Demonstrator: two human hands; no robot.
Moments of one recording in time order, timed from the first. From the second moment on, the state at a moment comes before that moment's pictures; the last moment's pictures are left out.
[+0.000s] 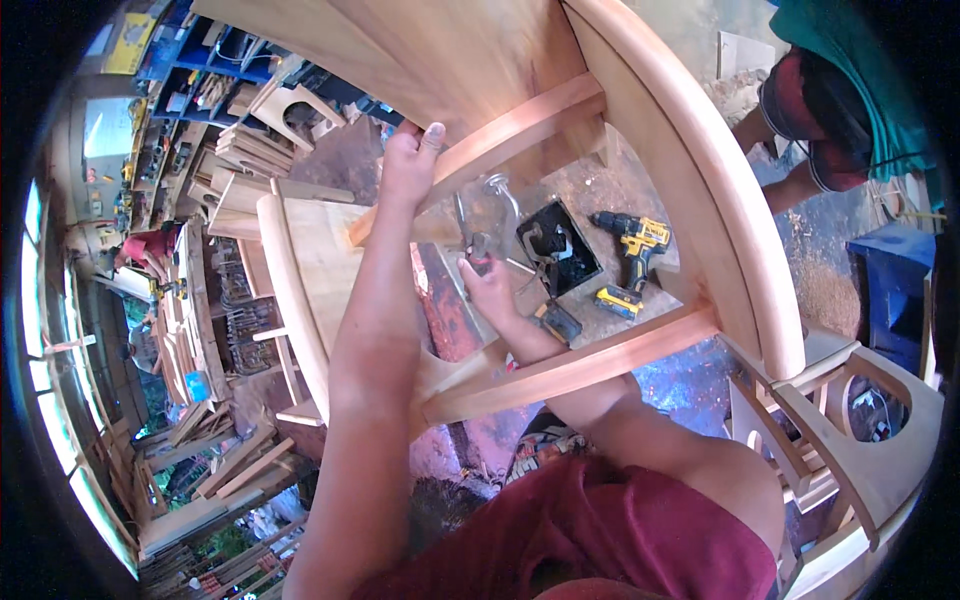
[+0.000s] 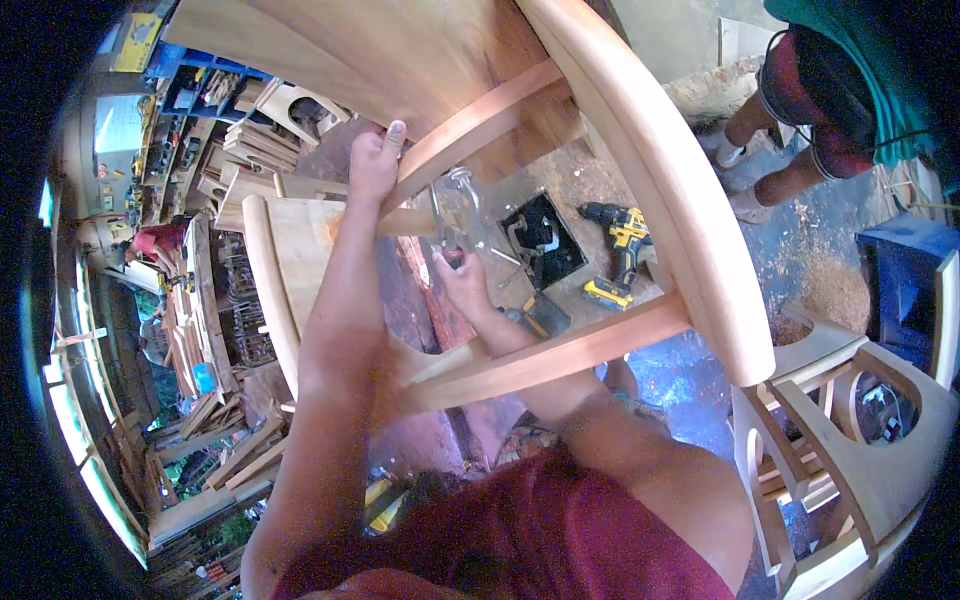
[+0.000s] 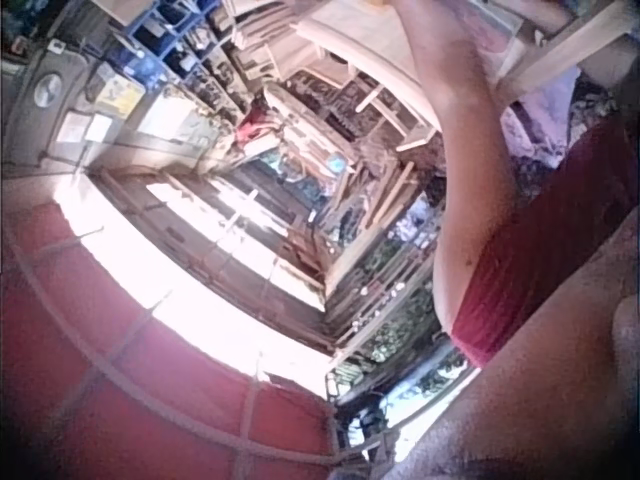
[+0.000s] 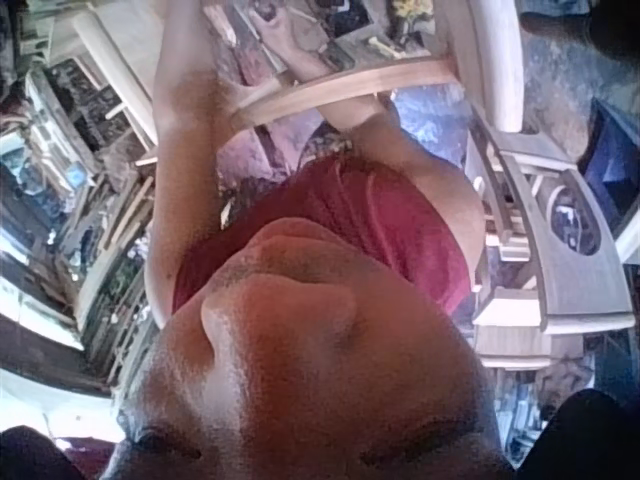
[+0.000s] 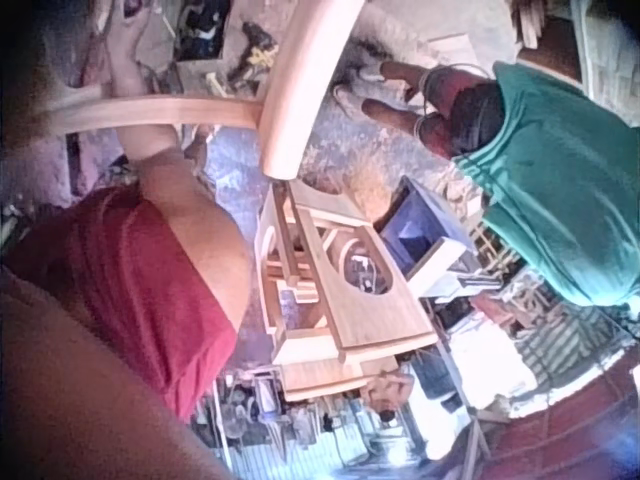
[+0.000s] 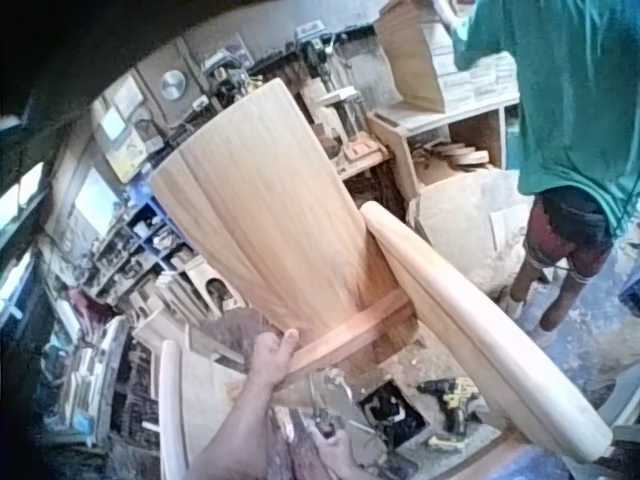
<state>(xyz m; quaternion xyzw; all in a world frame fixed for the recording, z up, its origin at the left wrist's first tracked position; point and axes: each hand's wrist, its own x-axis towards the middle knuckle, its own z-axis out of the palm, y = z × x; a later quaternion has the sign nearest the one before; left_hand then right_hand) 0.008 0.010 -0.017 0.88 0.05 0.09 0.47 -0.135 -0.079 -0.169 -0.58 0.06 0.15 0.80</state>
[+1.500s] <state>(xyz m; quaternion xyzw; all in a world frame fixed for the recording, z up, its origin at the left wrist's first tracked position) 0.019 0.017 -0.037 0.86 -0.01 0.13 0.49 -0.090 0.002 -0.132 -0.47 0.14 0.01 0.87</state>
